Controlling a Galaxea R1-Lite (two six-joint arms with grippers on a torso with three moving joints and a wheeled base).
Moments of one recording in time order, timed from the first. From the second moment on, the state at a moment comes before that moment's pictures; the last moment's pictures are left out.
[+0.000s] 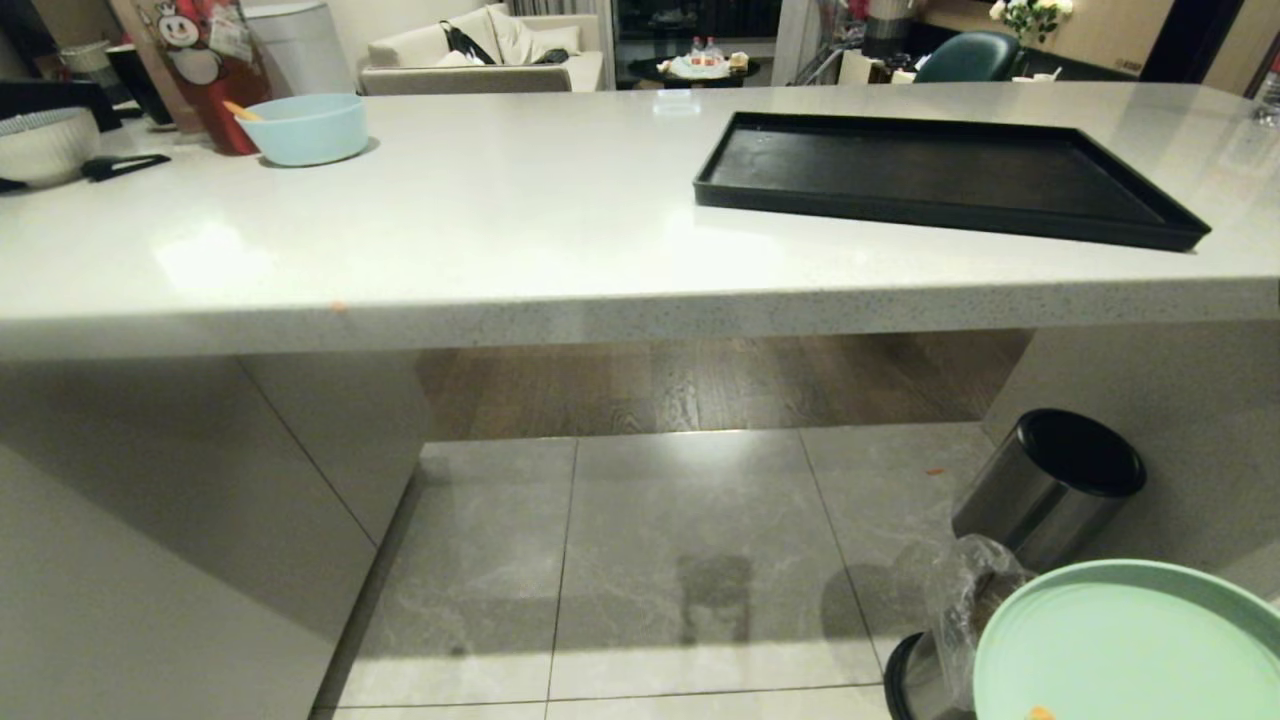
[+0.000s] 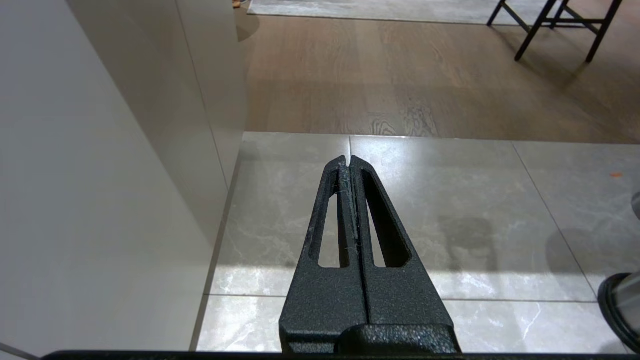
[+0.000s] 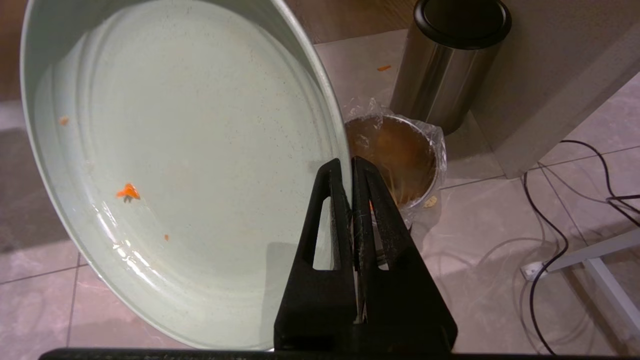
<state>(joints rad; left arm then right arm) 0.00 0.00 0.00 -0.01 0.02 -0.06 -0.12 0.28 0.00 -0.05 -0.04 0.05</state>
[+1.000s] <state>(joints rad) 0.00 0.00 0.00 -0.01 0.02 -0.06 -0.12 0.28 0.00 -0.06 -0.04 0.05</state>
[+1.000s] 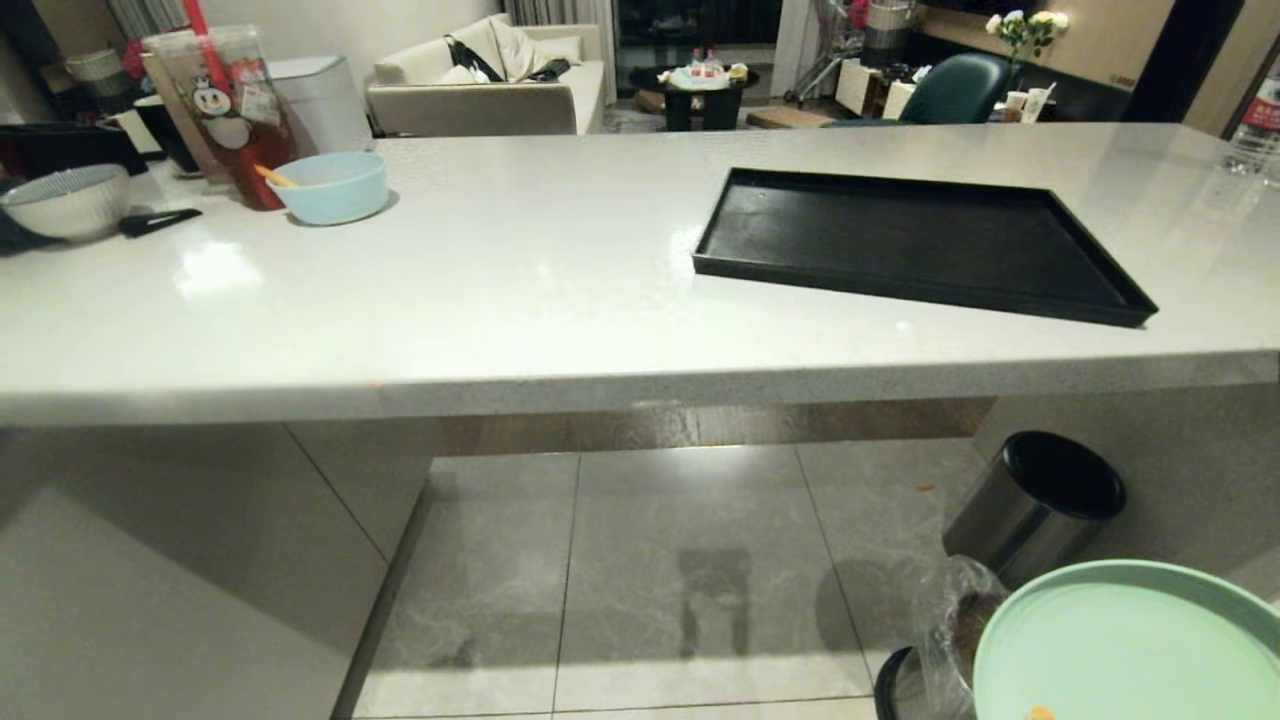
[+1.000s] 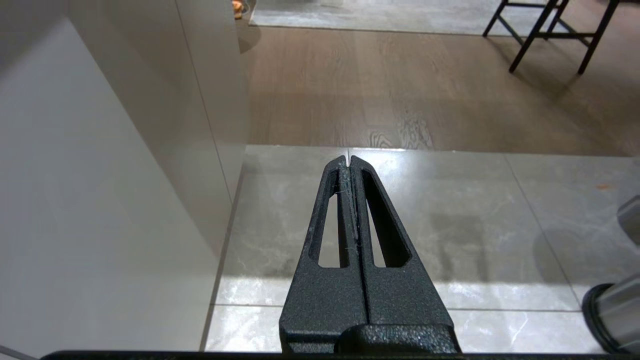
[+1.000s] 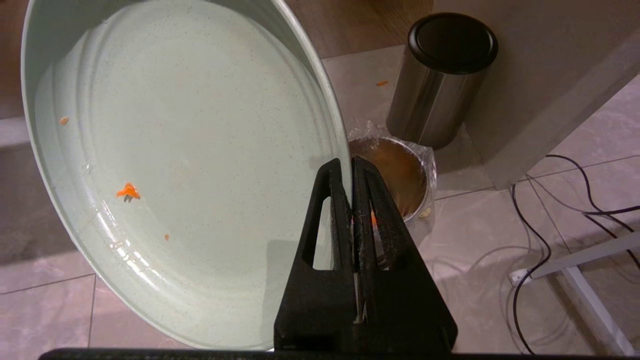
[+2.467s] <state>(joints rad) 0.00 0.00 0.00 -0.01 0.02 -0.06 -0.12 0.28 0.00 -0.05 -0.04 0.05</state>
